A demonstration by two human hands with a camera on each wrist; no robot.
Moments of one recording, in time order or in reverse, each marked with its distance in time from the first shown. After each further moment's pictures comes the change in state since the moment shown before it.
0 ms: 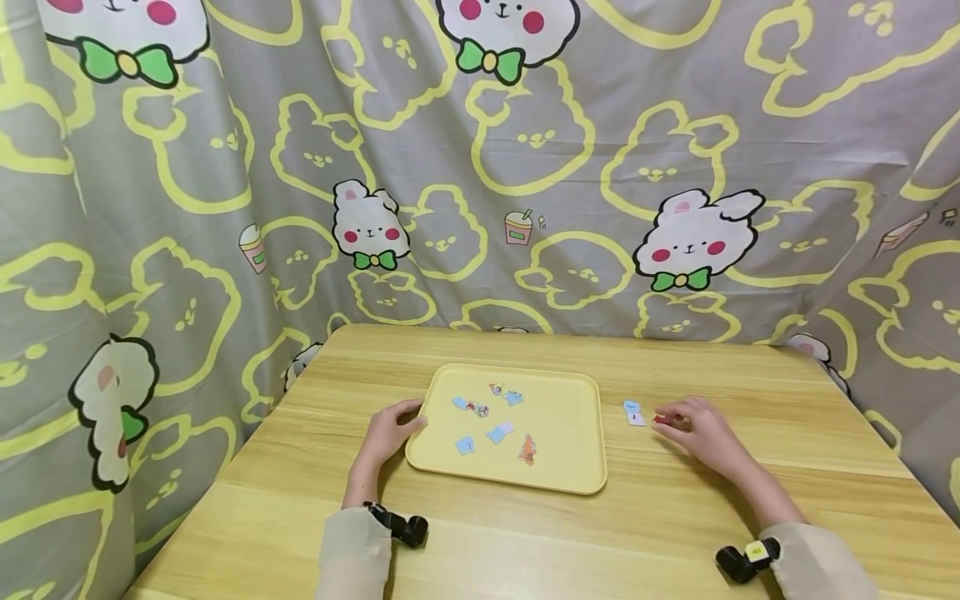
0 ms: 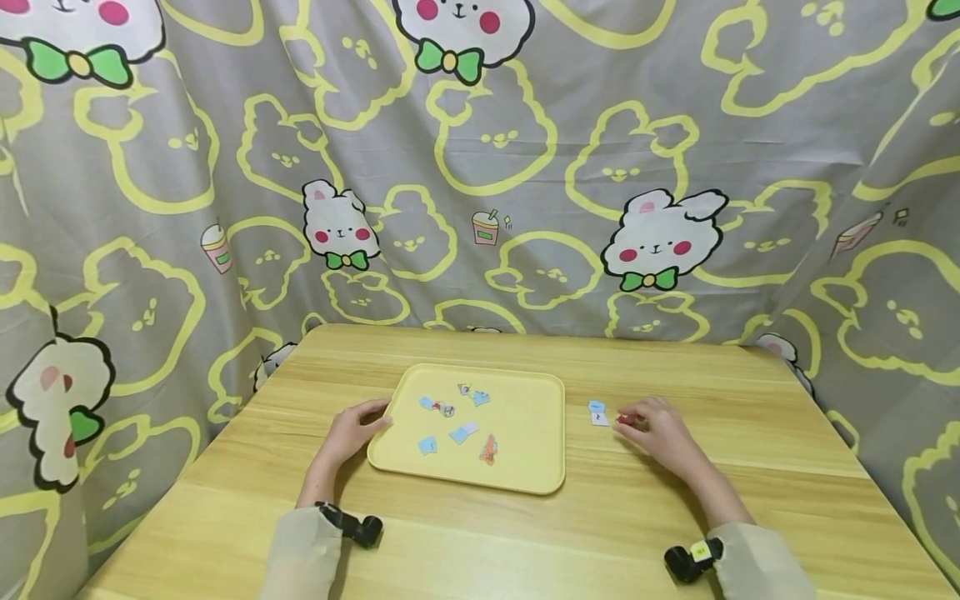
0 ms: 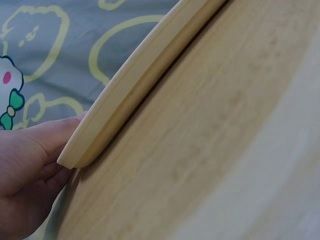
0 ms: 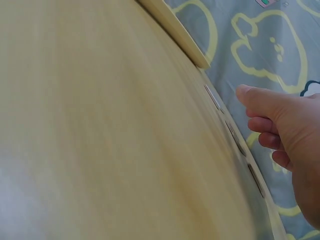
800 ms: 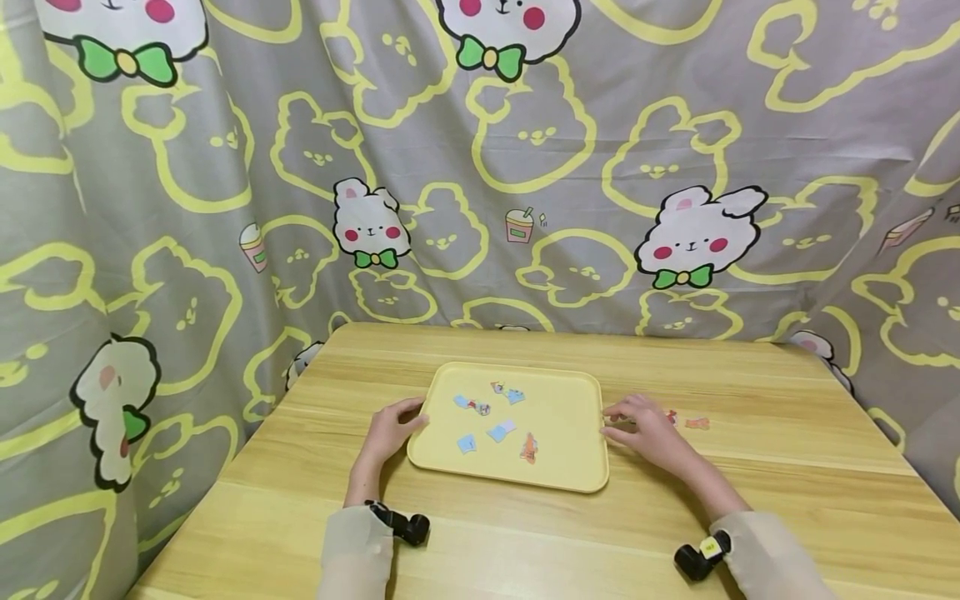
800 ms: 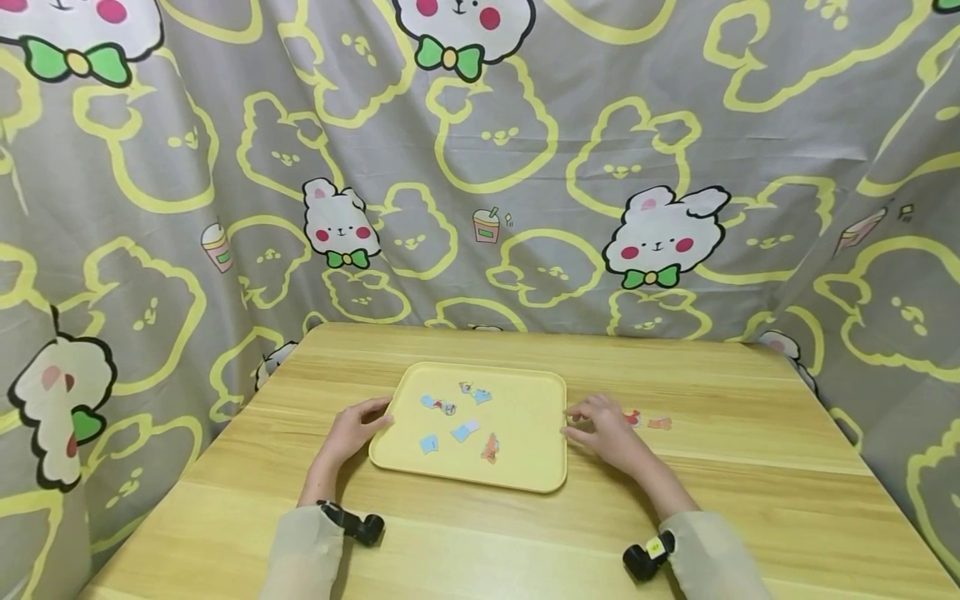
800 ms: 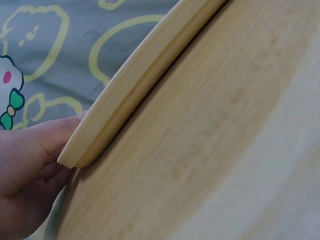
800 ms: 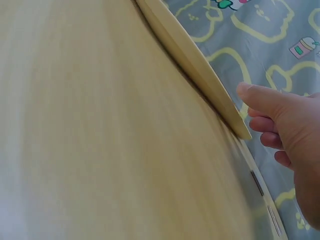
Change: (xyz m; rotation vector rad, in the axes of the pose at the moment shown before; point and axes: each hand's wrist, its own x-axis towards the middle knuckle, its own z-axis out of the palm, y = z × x) left_hand 0.000 0.000 0.000 0.010 0.004 0.004; right_hand 0.023 -0.051 0.044 0.116 -0.063 -0.114
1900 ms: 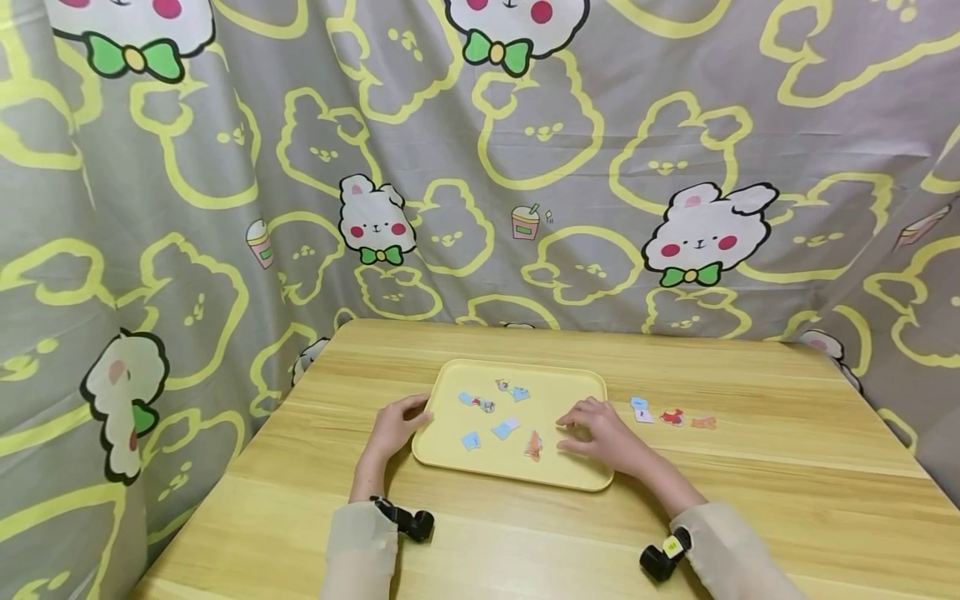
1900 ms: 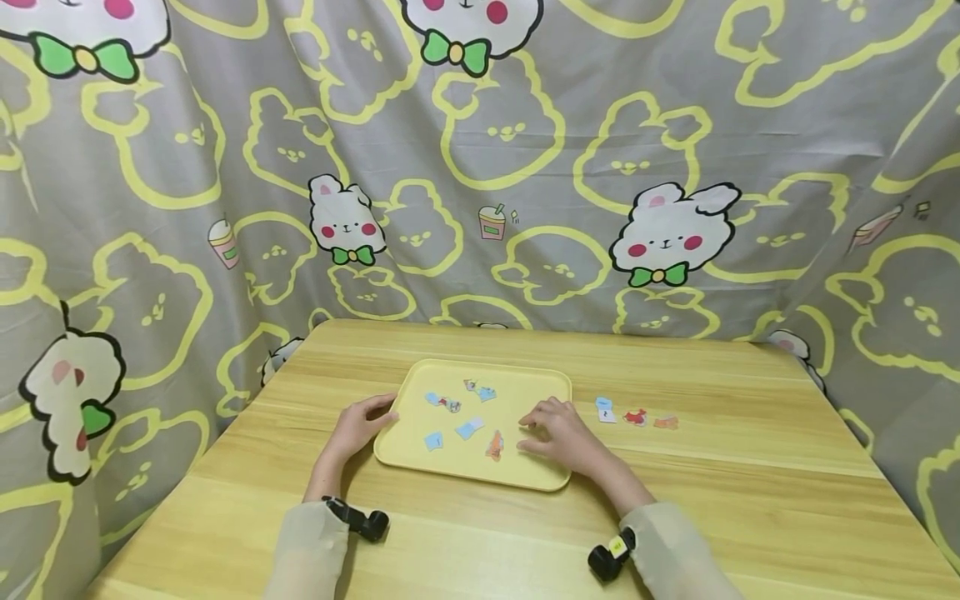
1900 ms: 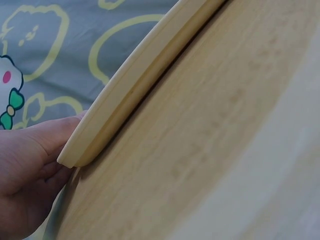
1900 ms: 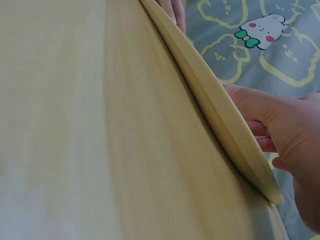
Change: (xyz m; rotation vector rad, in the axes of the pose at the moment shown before) left_hand 0.000 0.001 -0.001 -0.017 0.008 0.025; right_hand 0.024 -0.044 0.038 0.034 -0.191 -0.074
